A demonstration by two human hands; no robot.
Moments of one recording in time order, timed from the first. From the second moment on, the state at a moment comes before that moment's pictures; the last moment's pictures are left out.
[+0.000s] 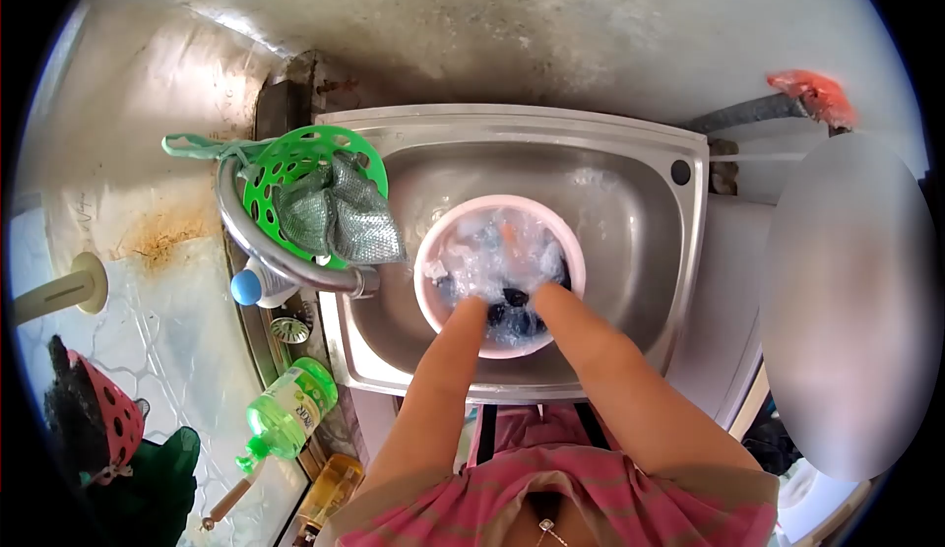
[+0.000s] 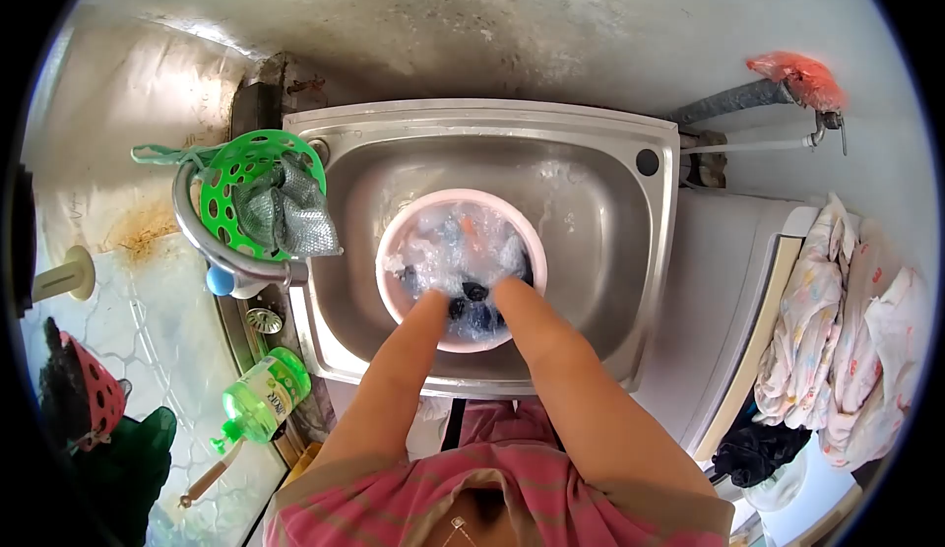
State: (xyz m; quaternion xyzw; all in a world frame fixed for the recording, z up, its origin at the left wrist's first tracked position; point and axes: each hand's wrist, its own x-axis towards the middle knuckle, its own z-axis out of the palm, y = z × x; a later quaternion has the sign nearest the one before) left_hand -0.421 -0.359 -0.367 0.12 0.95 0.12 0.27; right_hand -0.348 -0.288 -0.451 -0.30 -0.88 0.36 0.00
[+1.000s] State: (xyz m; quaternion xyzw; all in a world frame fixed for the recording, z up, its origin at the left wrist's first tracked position) left_hand -0.409 -0.442 -0.221 0.46 0.86 0.14 0.17; right_hand -0.302 -0.254 -0.222 -0.10 -0.96 0.25 0.00
